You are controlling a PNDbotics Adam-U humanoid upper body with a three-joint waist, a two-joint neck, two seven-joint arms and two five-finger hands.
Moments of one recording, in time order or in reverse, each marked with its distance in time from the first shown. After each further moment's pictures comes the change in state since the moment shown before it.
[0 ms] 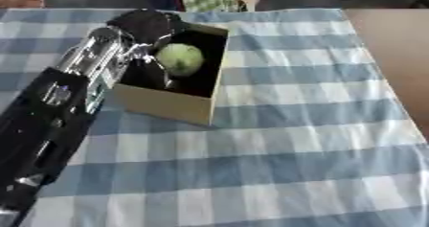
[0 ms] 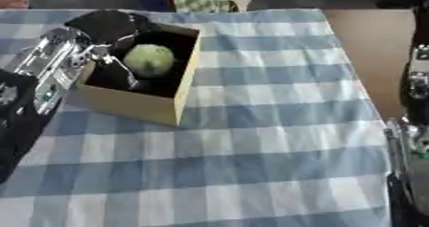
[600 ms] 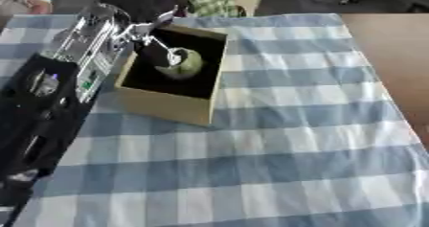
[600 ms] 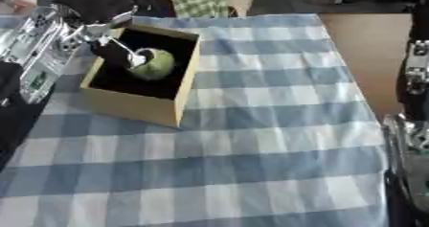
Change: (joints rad) left arm -0.005 0.025 0.010 -0.173 0.071 0.015 -0.018; right arm 0.009 -0.002 -0.001 0.000 -0.007 0.002 -0.003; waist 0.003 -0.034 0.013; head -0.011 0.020
